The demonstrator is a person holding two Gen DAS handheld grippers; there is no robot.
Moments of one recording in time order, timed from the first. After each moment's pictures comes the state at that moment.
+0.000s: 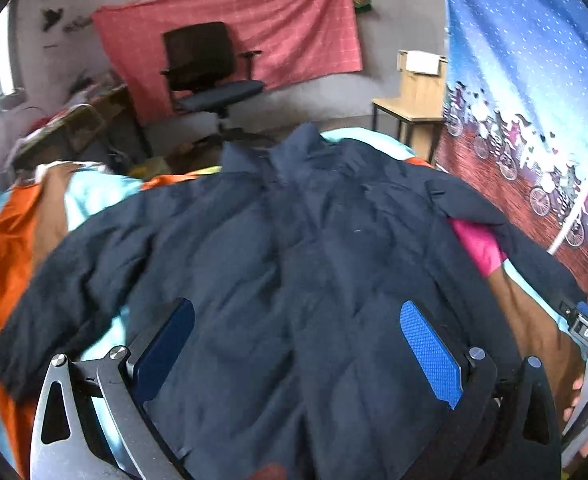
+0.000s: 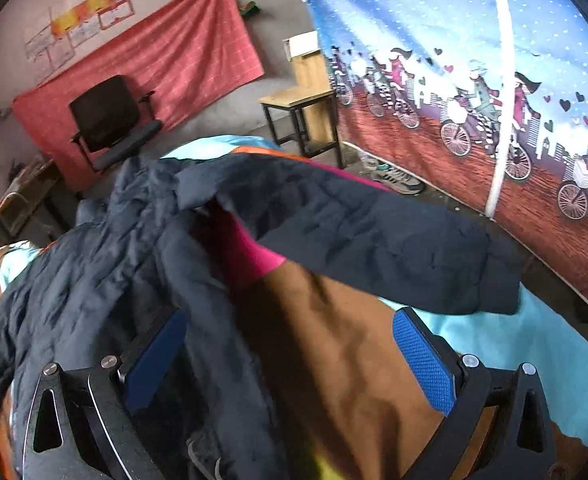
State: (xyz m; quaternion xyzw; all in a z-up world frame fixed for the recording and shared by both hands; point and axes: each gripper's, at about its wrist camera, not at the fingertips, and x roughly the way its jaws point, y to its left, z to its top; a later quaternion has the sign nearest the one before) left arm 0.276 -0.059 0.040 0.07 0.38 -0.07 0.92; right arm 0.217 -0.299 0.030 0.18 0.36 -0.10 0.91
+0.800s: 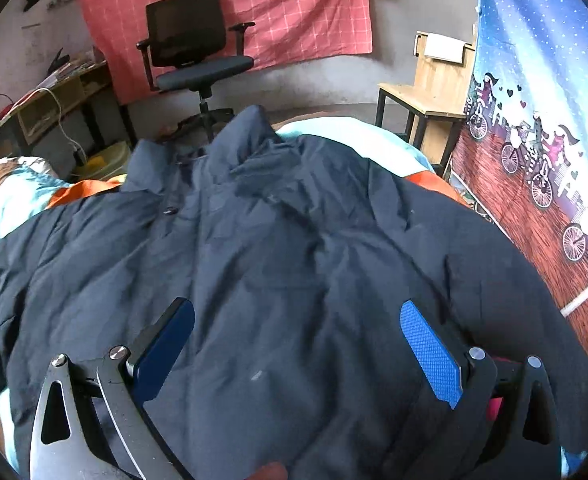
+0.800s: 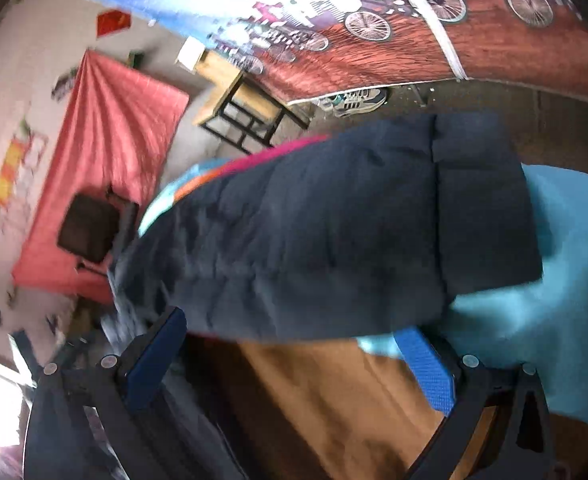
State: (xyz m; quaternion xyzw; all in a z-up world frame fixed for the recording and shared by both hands) left arm 0.468 -0.173 -0.030 0.03 0.41 -0.04 0.91; right arm 0.224 -0.436 -0.052 0.50 0.33 -0.10 0.80
